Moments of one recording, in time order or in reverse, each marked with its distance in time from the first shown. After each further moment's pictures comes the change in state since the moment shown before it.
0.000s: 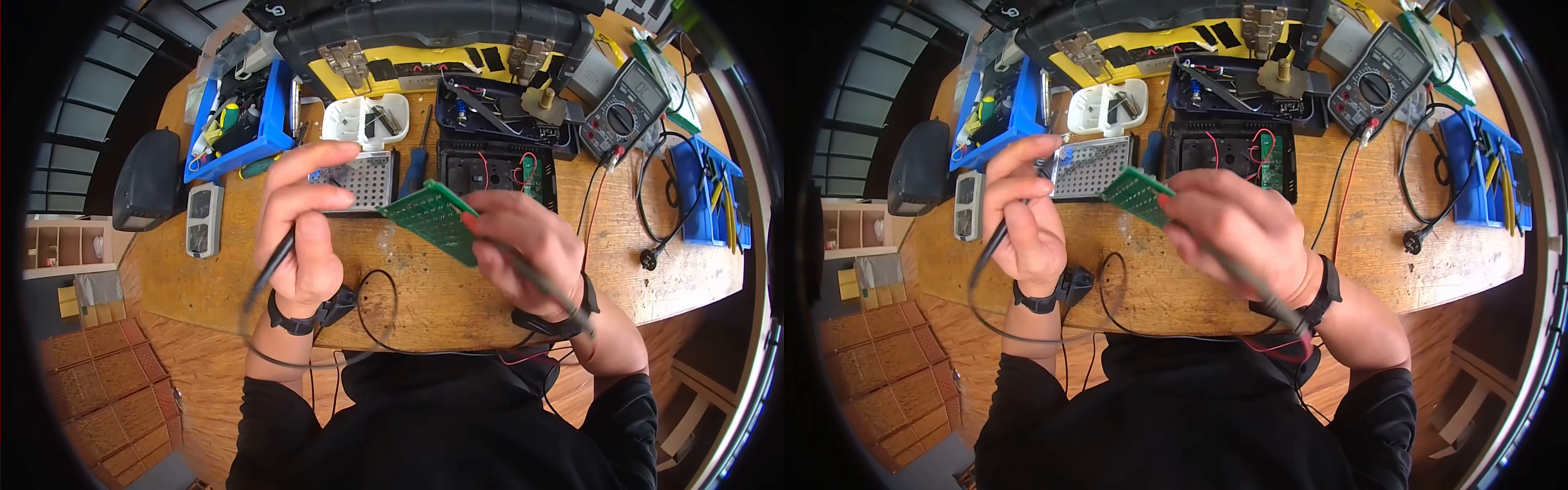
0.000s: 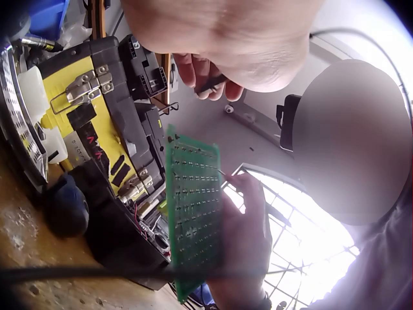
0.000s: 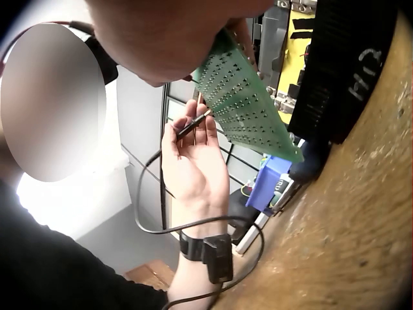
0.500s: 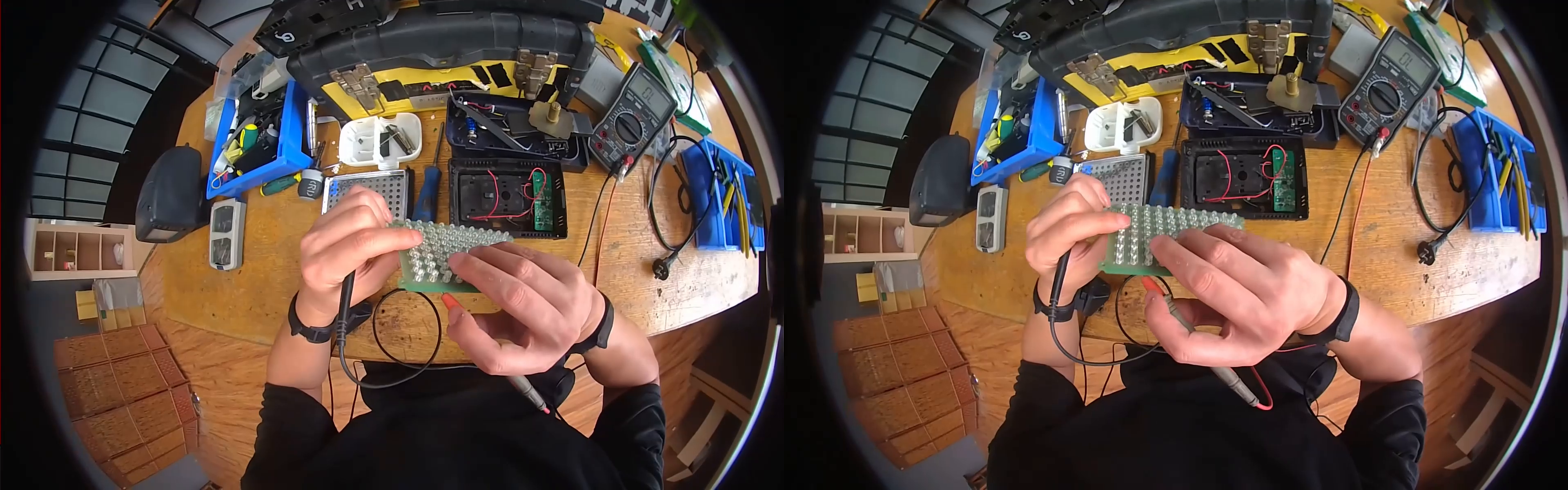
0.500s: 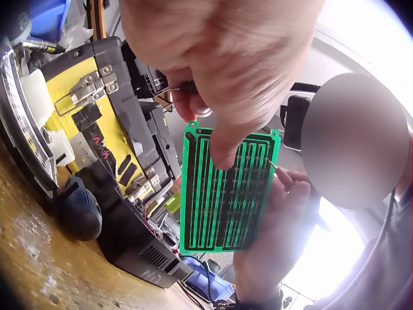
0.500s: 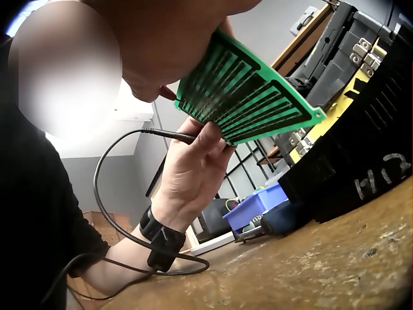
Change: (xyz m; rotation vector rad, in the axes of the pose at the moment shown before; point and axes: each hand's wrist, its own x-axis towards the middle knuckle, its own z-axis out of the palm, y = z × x) left_hand 0.005 0.000 0.008 0.034 -0.313 0.047; right_hand 0.009 -0.021 -0.004 -0.357 -0.142 -0.390
